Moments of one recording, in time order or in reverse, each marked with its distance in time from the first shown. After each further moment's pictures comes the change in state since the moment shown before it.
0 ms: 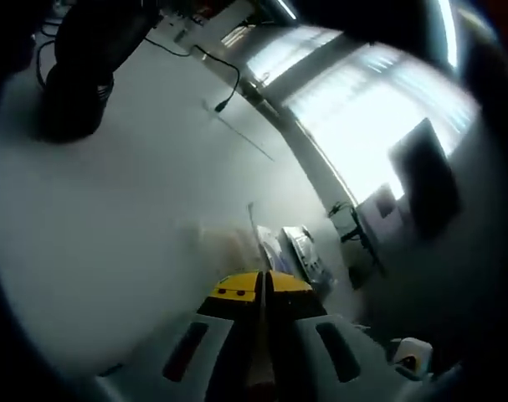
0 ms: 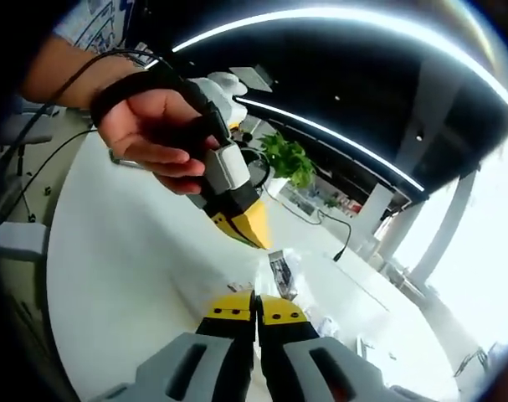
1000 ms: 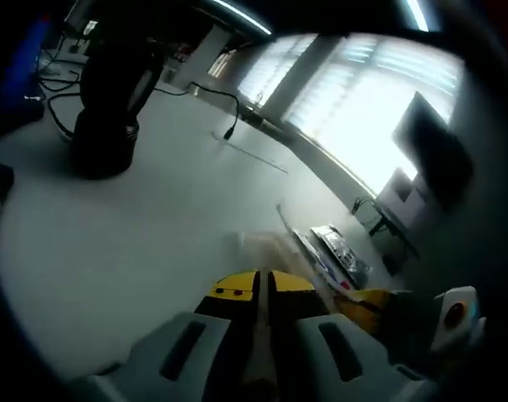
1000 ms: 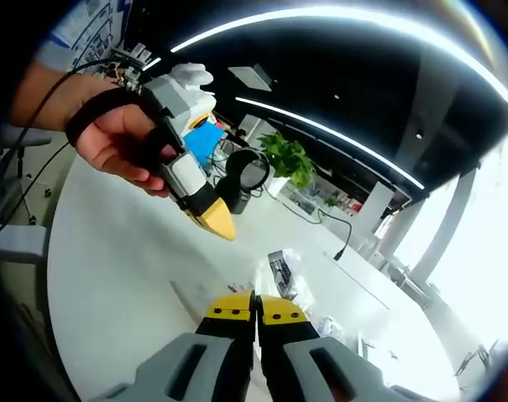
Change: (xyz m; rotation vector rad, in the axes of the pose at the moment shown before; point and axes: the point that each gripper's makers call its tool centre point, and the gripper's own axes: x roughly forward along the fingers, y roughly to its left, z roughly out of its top) left arm -0.025 0.031 0.001 0.209 -0.116 0.094; right arm 0.001 0.000 0.000 0.008 0.001 0.006
